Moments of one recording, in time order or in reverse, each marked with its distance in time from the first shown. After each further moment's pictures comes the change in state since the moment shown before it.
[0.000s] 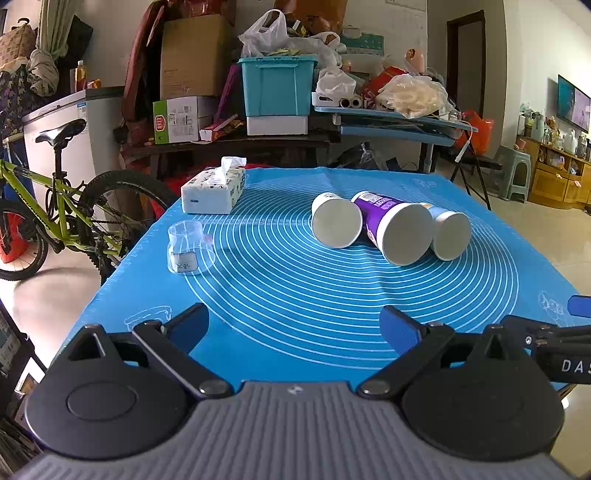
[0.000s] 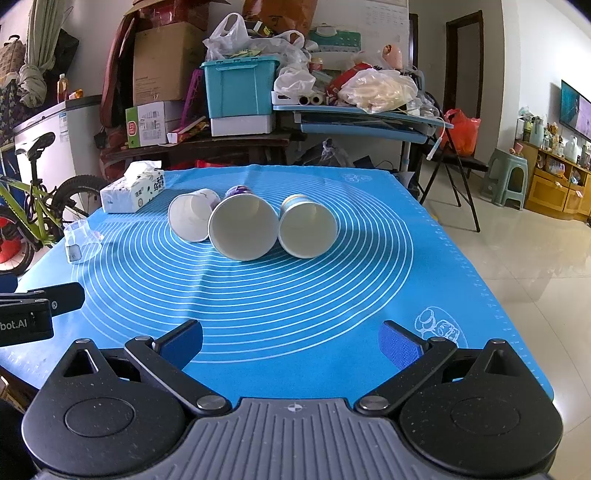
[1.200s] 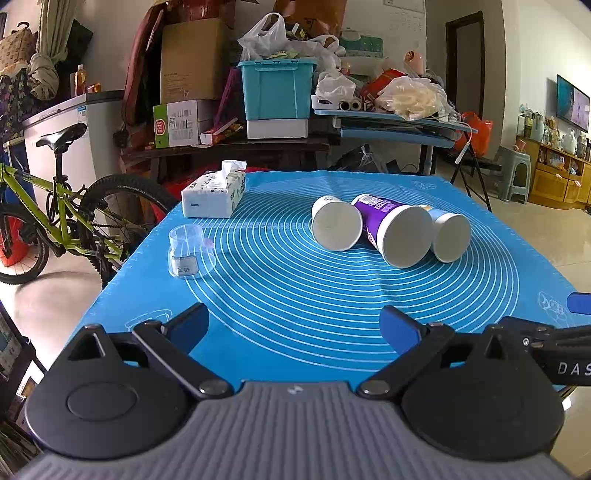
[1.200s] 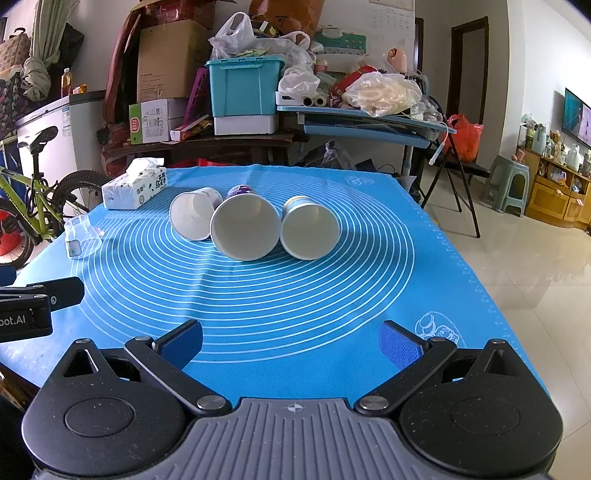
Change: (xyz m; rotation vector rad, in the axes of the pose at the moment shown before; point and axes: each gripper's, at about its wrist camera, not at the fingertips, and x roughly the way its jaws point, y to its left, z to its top) left arm -0.001 0.000 0.000 0.001 -0.002 -0.003; right arm 0.000 0.005 0.002 -0.024 -0.002 -0.004
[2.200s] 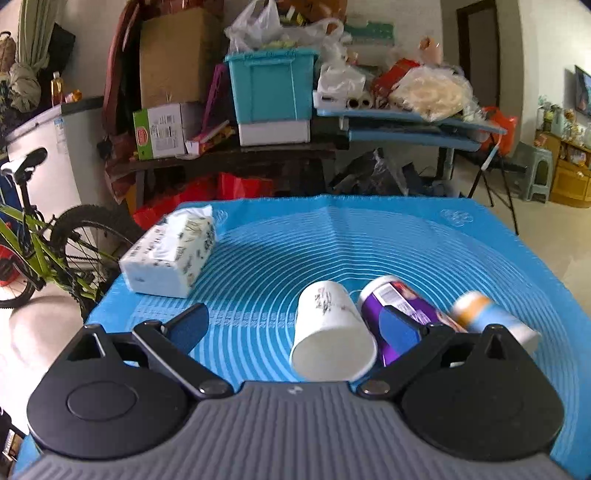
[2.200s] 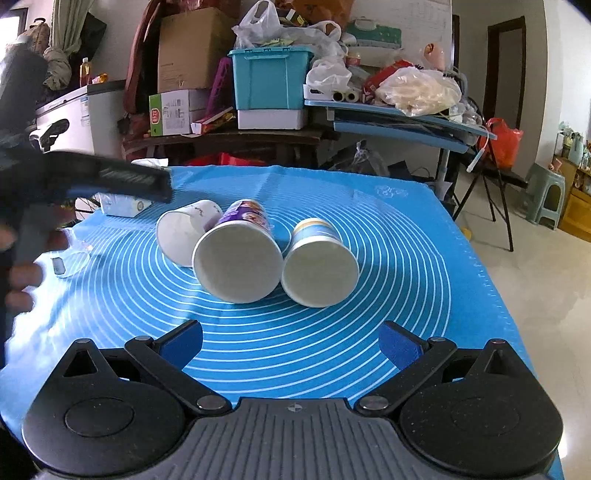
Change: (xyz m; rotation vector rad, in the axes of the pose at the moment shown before) left arm 0.165 -0.032 0.112 0.022 0.040 0.049; right arm 0.082 -0.022 0.053 -0.060 0.026 0.109
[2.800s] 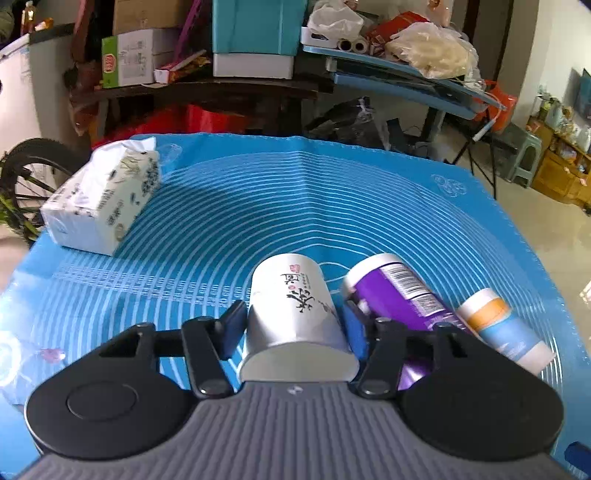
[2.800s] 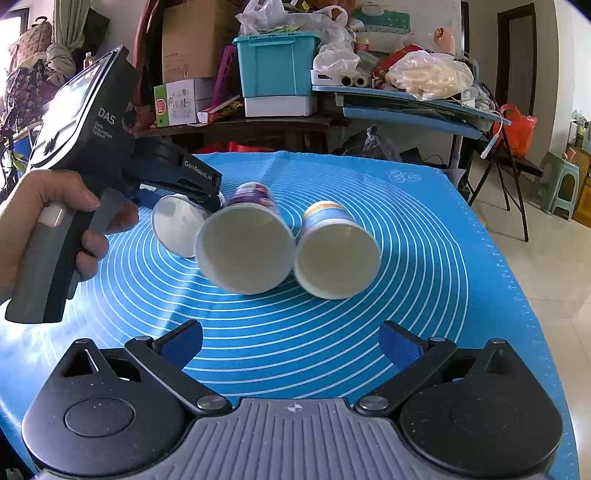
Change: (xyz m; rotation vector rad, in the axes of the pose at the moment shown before) left arm 0.052 -0.006 0.003 -0.092 0.188 -0.119; right arm 0.021 -0.007 -0.004 0.001 0.030 0.037
